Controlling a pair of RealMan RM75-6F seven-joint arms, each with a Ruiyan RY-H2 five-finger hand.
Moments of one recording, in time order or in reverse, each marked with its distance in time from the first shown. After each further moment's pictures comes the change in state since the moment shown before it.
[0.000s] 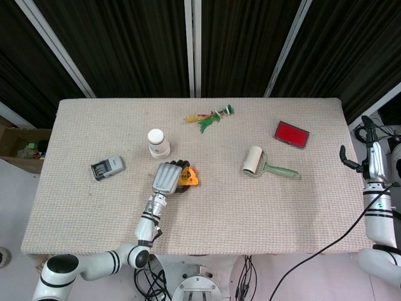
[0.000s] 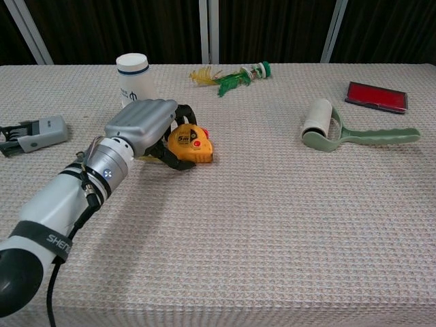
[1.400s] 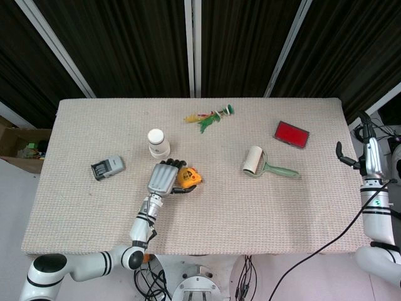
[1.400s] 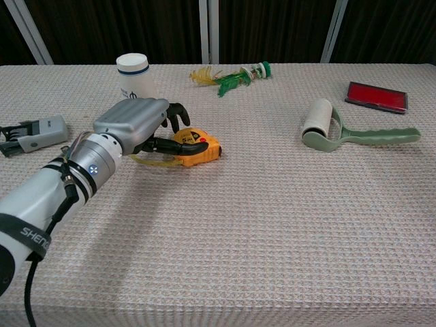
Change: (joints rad) left arm 0.028 0.087 0.009 -0.153 -0.052 -0.024 0.114; right arm 0.020 0.016 0.009 -0.038 -0.006 0.015 -0.035
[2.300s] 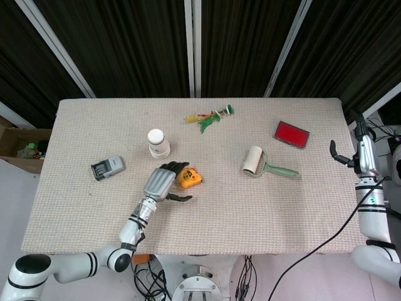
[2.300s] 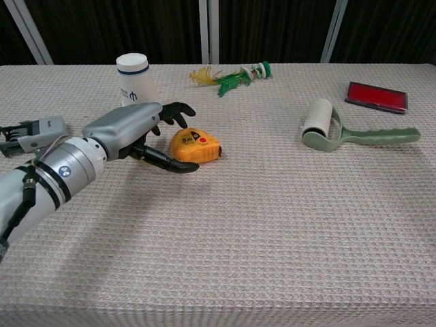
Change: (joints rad) left arm 0.042 0.108 0.047 -0.079 0.107 -0.065 -0.250; right arm 0.016 0.013 0.010 -0.058 0.013 -0.009 -0.053
